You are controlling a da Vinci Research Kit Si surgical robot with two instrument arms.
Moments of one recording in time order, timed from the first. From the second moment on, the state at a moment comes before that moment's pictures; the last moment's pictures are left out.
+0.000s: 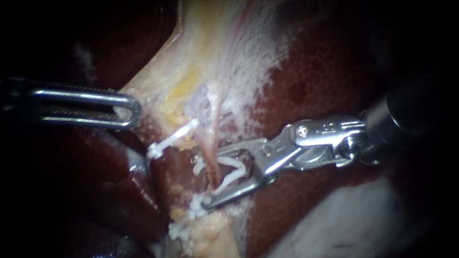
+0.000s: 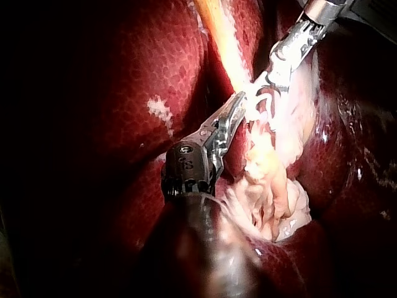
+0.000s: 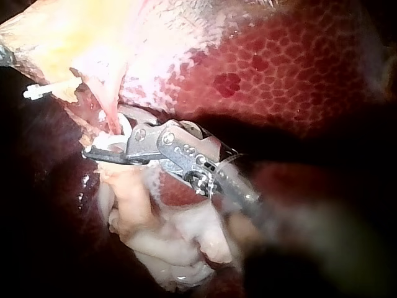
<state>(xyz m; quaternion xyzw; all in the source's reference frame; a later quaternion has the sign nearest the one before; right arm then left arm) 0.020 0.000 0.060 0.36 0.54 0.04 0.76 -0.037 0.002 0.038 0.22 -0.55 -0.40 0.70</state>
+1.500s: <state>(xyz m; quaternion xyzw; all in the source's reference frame) 0.019 0.001 0.060 0.40 0.51 0.08 0.76 -0.037 0.002 0.038 0.22 -0.55 -0.40 0.70</state>
